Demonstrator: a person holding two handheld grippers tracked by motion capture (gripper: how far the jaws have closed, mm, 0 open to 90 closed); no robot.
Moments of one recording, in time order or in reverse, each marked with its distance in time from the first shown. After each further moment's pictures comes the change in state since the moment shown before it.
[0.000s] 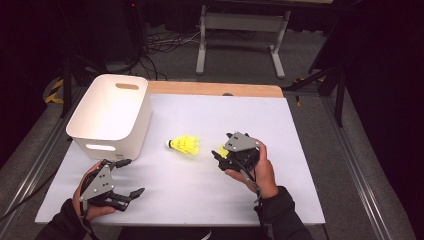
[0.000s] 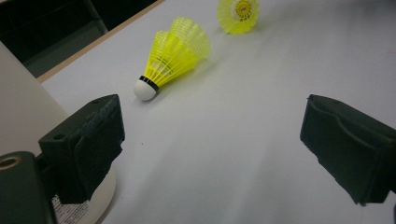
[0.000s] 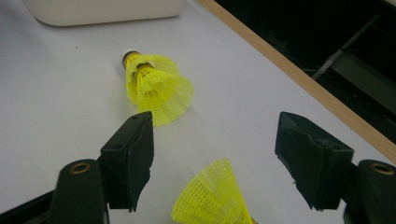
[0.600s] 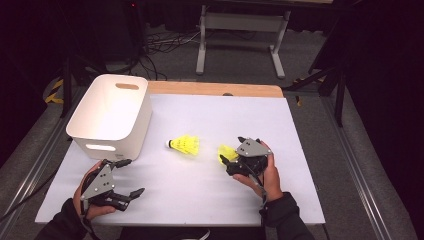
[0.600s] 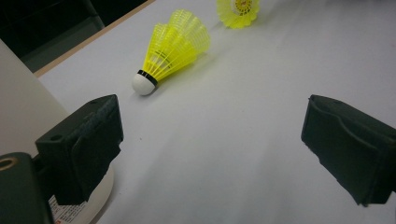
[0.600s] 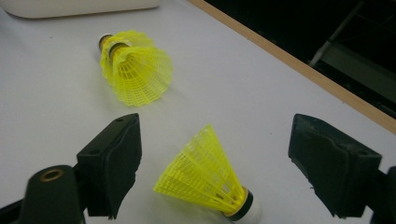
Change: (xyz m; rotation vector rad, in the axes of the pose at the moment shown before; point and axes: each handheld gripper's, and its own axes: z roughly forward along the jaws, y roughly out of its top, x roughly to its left) left arm 0.002 -0.004 0.003 0.017 -0.008 0.001; right arm -0.010 -0.040 0.002 -0.042 -0.035 0.089
